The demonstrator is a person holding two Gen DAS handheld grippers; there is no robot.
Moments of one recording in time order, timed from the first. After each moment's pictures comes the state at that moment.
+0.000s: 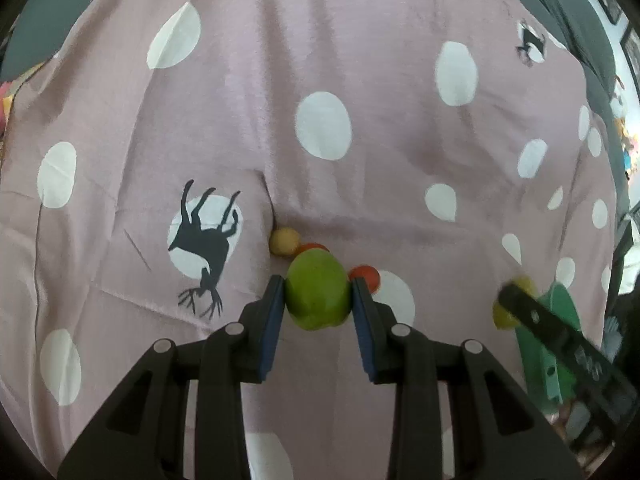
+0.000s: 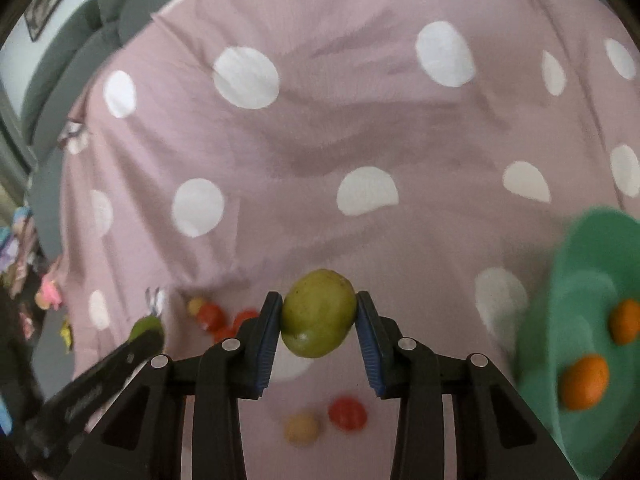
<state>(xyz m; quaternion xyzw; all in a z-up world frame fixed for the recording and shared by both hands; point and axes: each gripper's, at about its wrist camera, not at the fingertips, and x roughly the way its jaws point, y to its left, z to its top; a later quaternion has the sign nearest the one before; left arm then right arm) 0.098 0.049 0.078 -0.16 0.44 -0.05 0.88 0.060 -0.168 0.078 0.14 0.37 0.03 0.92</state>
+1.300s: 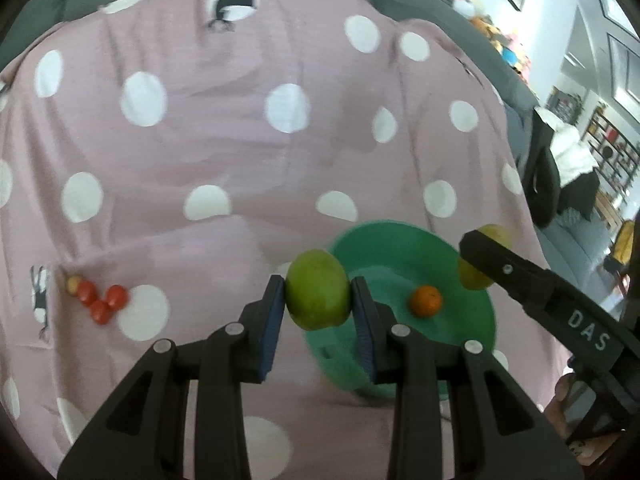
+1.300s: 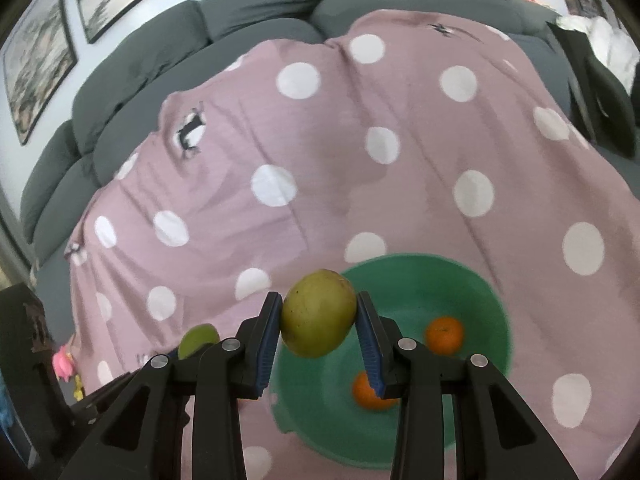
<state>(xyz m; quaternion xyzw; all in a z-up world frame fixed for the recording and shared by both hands) 0.047 -0.186 0.137 -0.03 0.37 -0.23 0.90 -0.042 -0.325 0.128 0.21 0.23 -0.08 0.95</state>
